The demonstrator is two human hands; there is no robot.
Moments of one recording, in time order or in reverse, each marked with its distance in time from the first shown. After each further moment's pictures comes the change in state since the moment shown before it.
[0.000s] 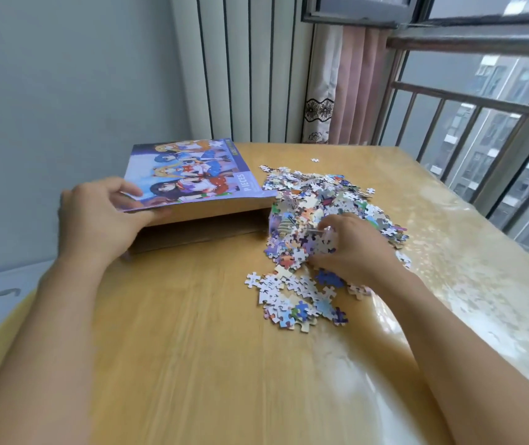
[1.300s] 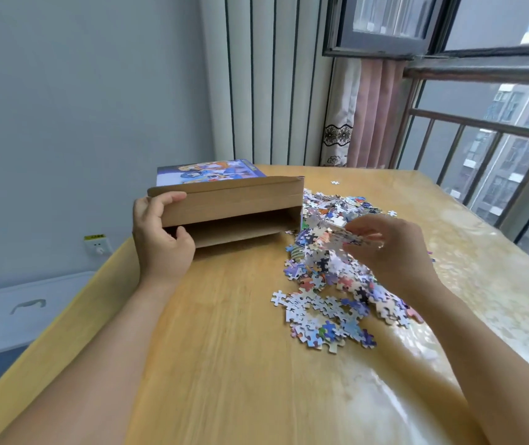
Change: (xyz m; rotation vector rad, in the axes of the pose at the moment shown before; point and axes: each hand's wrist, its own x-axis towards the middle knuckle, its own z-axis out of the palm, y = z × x) left_hand -0.005 -0.019 0.053 -0.337 0.299 0.298; right_hand -0.003 0.000 -0.016 0.473 0.353 -0.195
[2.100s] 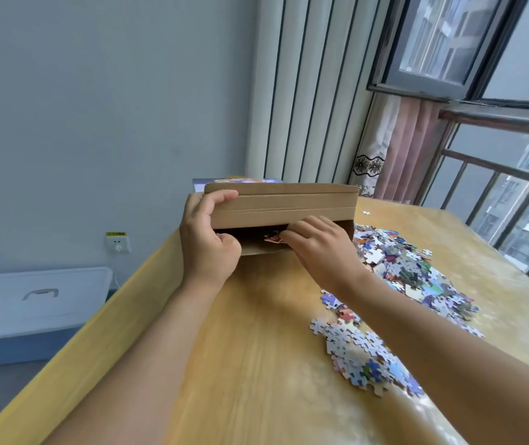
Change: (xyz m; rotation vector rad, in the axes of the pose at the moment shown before) left_hand 0.017 0.021 -0.009 -0.110 0.034 -0.022; right_hand 0.072 -0.052 0.124 -0.538 -0.027 -0.910
